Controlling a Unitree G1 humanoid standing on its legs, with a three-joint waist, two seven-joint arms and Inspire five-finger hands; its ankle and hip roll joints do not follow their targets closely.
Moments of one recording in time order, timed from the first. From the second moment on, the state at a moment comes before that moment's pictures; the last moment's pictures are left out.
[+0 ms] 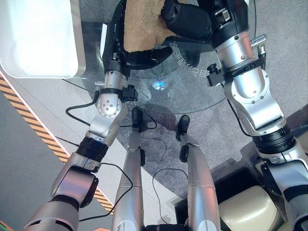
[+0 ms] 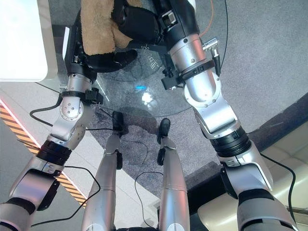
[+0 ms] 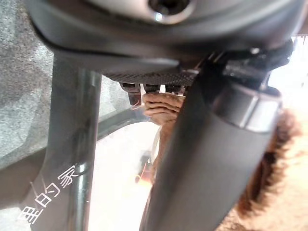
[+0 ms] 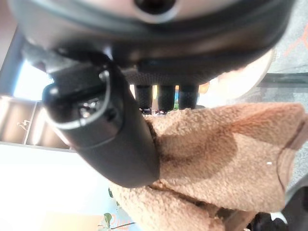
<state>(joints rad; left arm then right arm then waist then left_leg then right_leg) -0.85 0.45 -0.33 0.29 -0.52 -0.31 0.30 -1.00 -0.60 0.36 -0.07 0.27 -0.09 -0.16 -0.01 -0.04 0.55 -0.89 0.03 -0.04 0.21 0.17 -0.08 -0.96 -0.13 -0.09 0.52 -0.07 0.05</state>
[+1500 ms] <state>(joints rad) -0.87 0.45 -0.33 0.26 -0.52 -0.32 0.29 -1.01 -0.58 0.36 -0.07 0.24 -0.09 -0.15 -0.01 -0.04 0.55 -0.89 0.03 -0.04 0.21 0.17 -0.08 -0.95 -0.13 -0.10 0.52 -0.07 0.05</state>
